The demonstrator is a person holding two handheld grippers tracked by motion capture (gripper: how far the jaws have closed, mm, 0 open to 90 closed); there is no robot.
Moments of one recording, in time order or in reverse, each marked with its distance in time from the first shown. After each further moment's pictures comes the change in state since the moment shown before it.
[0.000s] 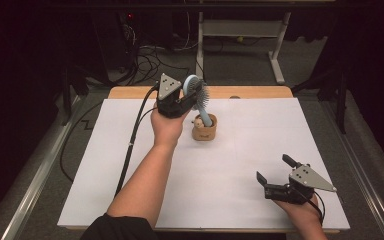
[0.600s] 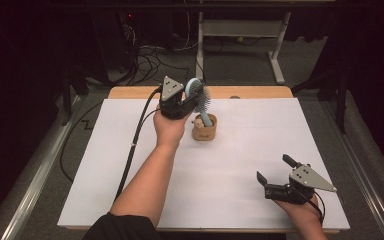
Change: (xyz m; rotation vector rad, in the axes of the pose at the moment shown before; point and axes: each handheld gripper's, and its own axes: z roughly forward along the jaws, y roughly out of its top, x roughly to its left) left arm 0.001 -0.011 0.009 0.023 -0.008 -0.015; right arm 0.000 0.000 0.000 0.000 -0.004 0.003
